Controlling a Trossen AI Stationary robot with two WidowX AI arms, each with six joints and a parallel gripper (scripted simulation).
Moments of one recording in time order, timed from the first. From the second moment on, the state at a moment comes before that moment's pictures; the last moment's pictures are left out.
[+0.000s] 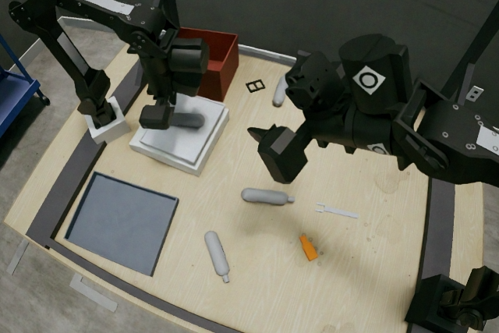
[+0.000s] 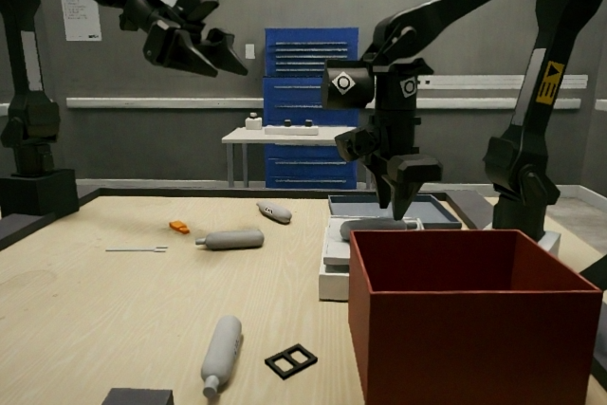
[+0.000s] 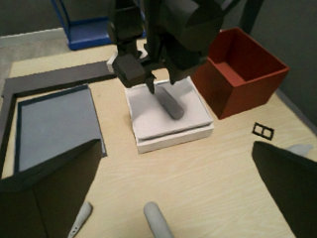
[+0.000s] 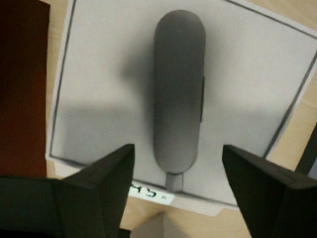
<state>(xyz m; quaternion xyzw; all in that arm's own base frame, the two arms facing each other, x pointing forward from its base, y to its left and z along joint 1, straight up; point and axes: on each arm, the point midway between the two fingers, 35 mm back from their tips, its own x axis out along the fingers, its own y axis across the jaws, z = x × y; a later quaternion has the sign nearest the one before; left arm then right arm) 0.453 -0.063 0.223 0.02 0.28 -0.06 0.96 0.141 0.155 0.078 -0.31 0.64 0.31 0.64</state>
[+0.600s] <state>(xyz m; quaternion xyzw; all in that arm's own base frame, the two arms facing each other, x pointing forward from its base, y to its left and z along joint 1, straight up) 0.453 -0.063 0.223 0.02 0.28 -0.06 0.96 0.141 0.155 0.054 -0.31 0.64 0.31 0.64</state>
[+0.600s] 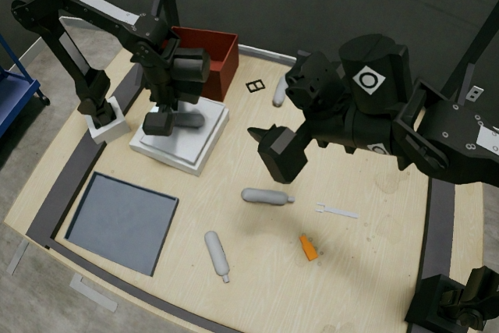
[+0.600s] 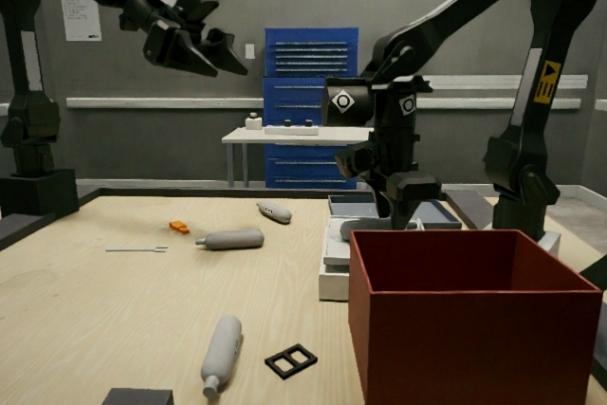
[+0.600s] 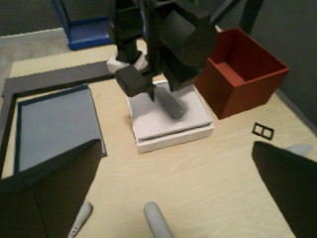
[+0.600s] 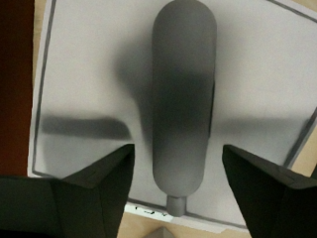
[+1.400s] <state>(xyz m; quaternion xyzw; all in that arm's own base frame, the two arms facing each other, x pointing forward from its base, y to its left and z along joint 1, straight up) 0.453 -0.063 0.223 0.02 0.28 -0.06 0.96 0.142 0.155 0.053 -0.31 0.64 0.31 0.64</state>
